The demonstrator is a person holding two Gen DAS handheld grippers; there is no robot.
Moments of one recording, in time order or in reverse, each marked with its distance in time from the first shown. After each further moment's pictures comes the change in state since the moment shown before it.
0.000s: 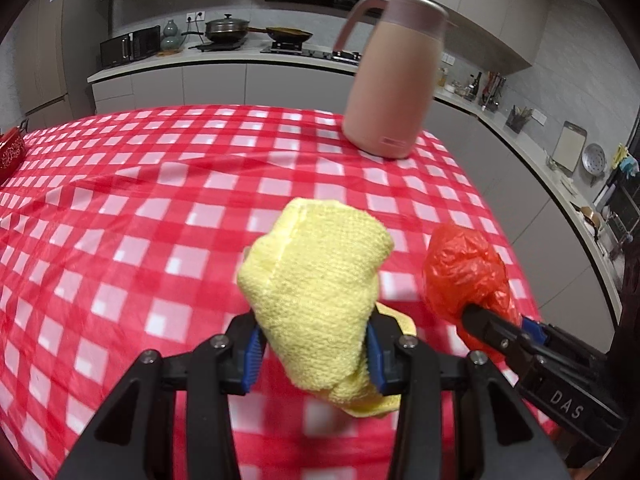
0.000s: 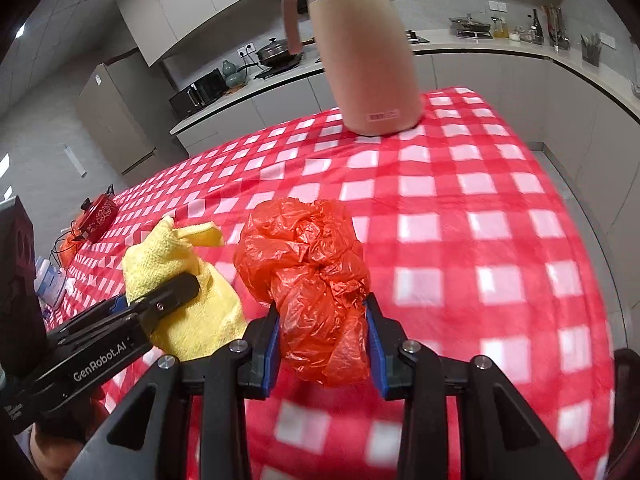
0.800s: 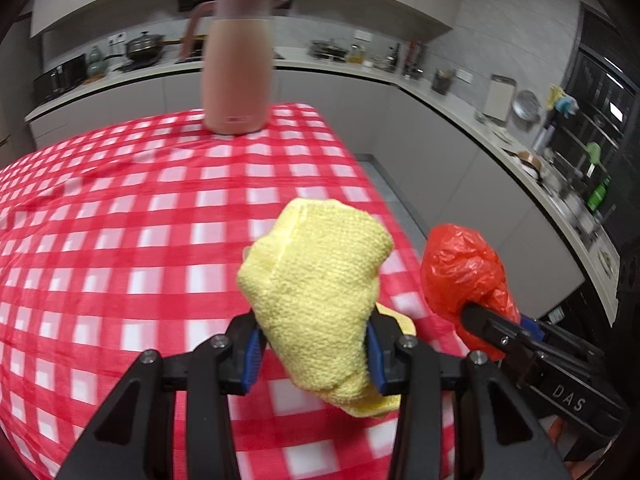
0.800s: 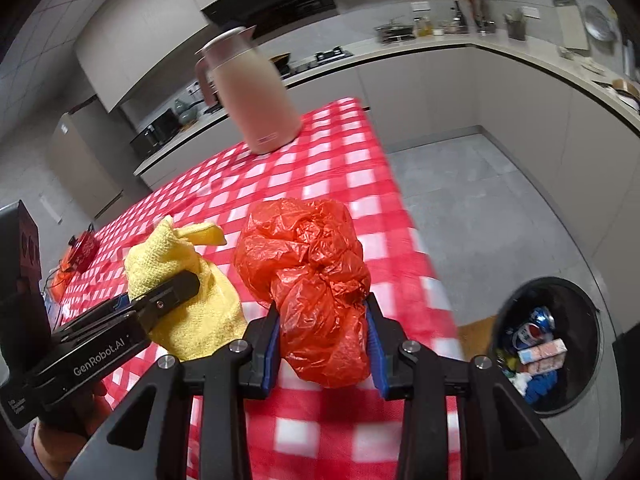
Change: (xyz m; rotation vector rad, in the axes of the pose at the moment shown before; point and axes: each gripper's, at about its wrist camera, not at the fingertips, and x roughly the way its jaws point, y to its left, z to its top) left arm -0.036 -0.140 -0.052 0.186 0.026 -0.170; right arm -0.143 -0.105 -0.076 0.167 -0.087 -0.129
